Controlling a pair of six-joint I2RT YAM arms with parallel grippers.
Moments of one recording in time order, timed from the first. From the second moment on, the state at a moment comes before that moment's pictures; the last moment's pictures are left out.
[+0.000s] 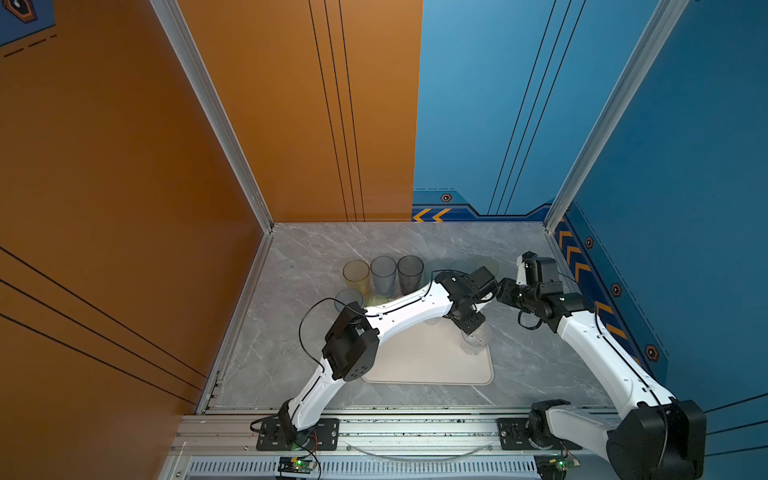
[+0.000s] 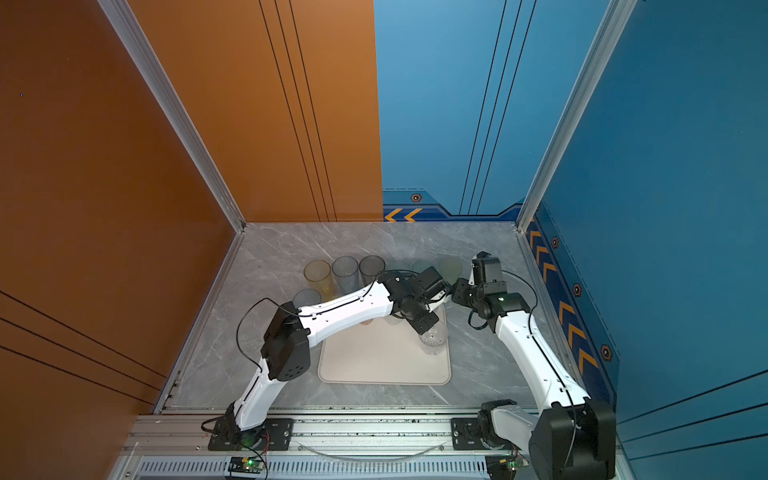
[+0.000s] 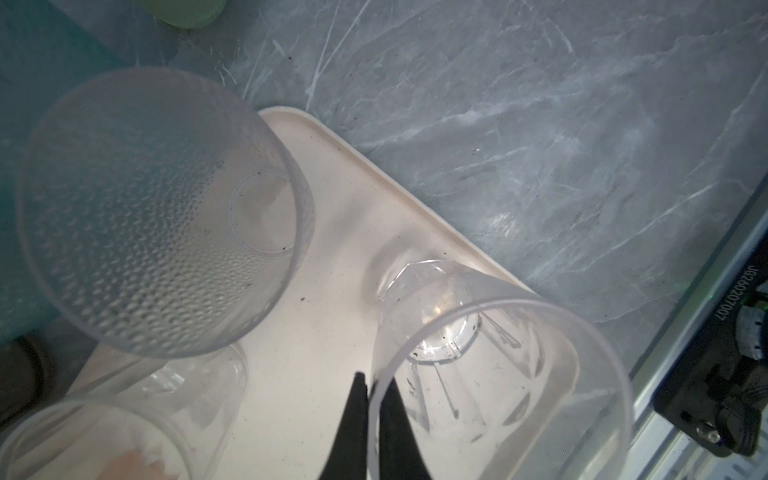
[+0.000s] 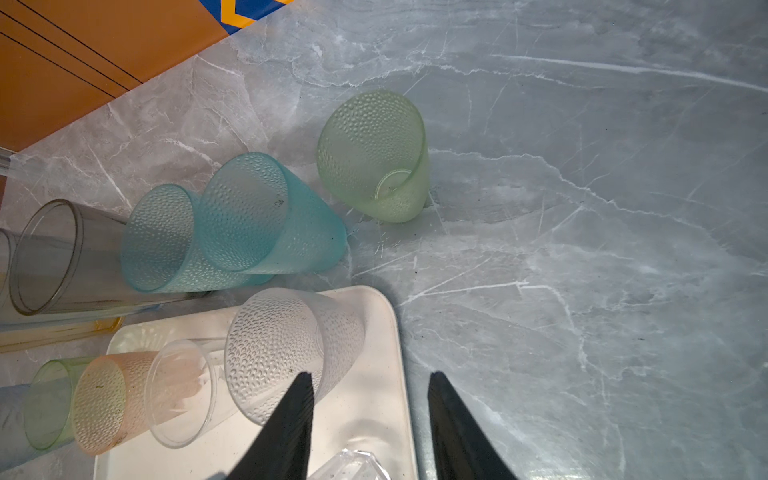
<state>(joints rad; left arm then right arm) -1.03 2.23 2.07 -1.00 0.03 -0.10 0.13 1.17 0.91 -0.56 -0.06 0.43</state>
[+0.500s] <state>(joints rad) -1.00 2.27 2.11 -1.03 0.02 -0.09 0.13 1.21 0.91 -0.56 -0.08 0.43</state>
